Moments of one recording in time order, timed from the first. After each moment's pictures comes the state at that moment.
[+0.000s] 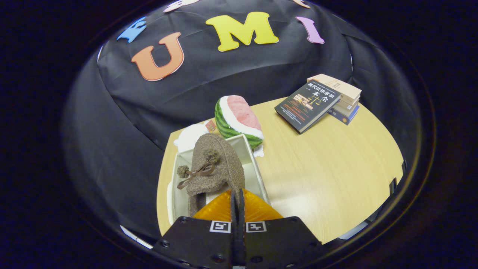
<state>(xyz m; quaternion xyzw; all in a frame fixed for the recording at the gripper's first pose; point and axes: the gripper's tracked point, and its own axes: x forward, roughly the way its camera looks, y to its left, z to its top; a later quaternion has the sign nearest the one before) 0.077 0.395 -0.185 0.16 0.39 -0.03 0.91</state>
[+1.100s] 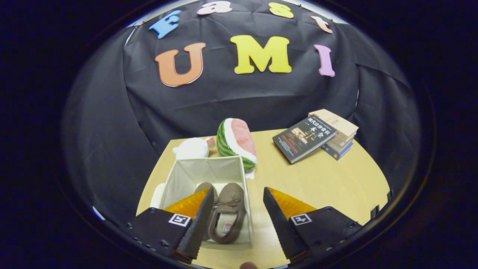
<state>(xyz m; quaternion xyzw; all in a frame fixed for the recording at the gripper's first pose) 0.069 0.366 -0.135 0.07 0.28 -0.01 0.96</state>
